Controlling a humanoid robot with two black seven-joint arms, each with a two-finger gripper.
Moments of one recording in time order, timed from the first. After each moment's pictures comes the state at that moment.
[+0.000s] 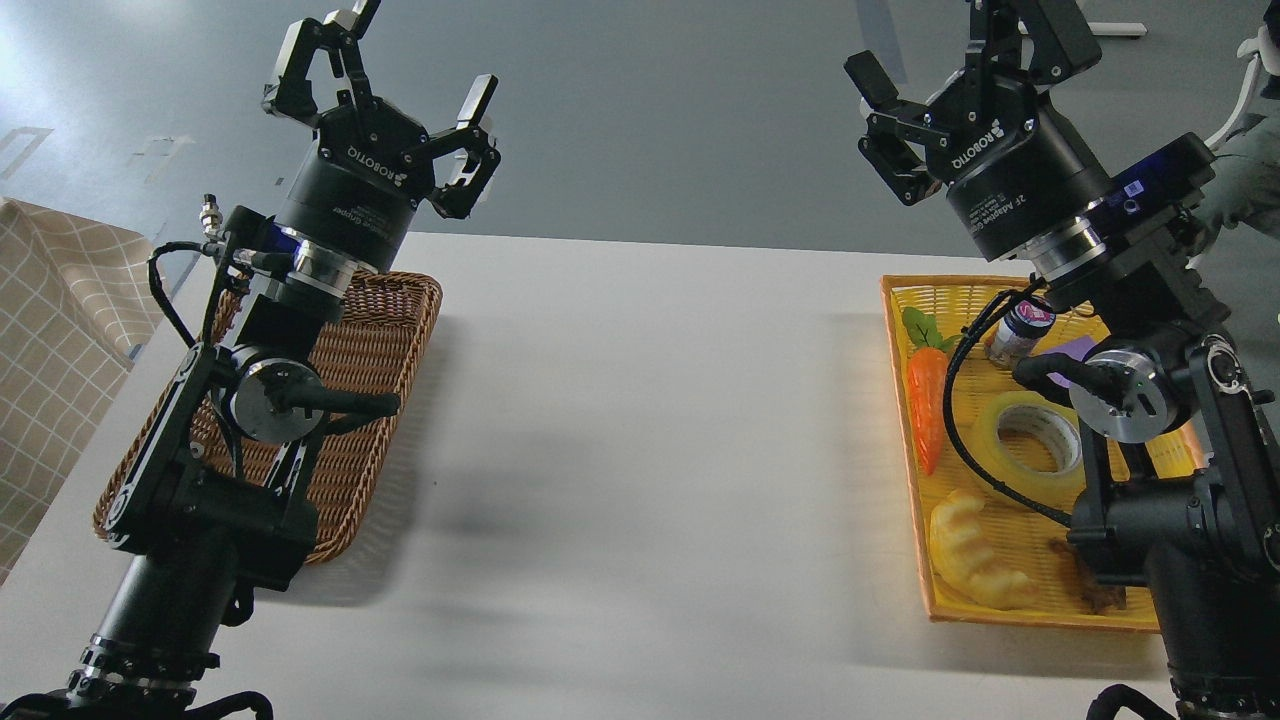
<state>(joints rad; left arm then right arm) -0.36 0.06 -1.50 -1.42 0.58 -0.39 -0.12 0.47 0.00 1.48 1.51 -1.00 0.41 -0.02</state>
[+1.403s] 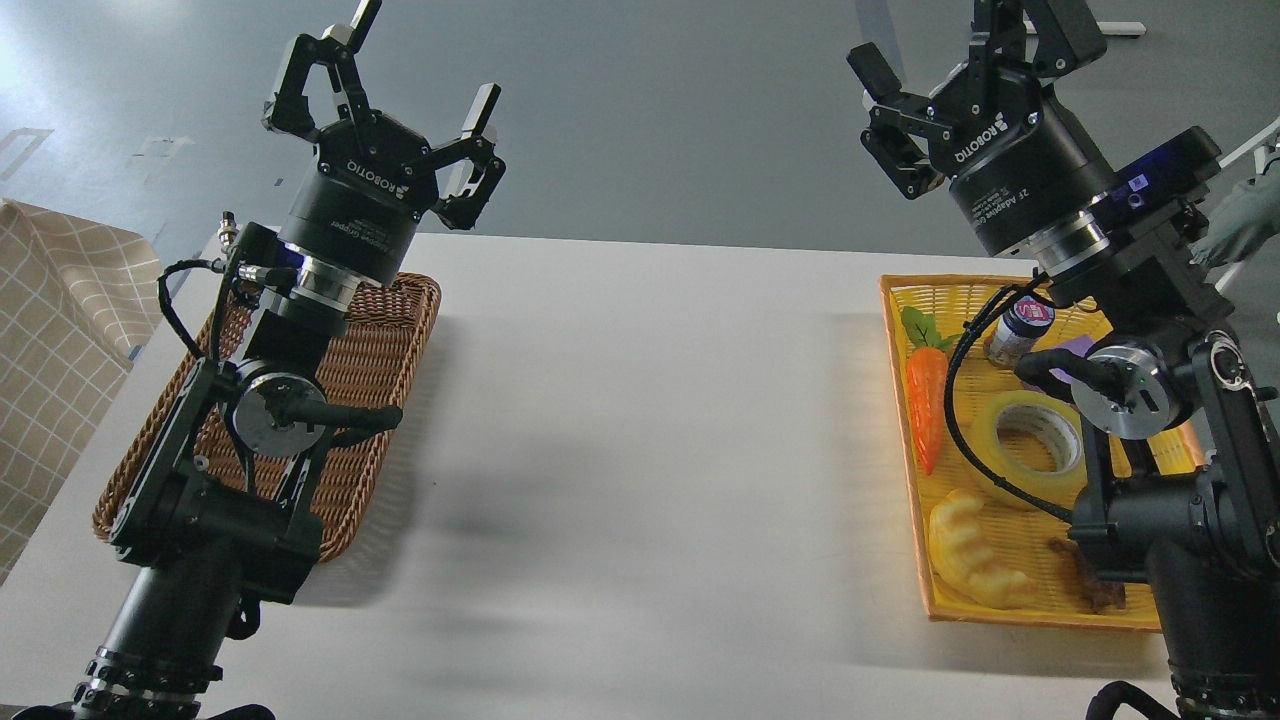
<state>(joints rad) -0.33 0.05 -1.49 -1.42 0.54 -0.43 -0.12 0.47 0.00 1.48 1.51 -1.00 0.41 -0.02</state>
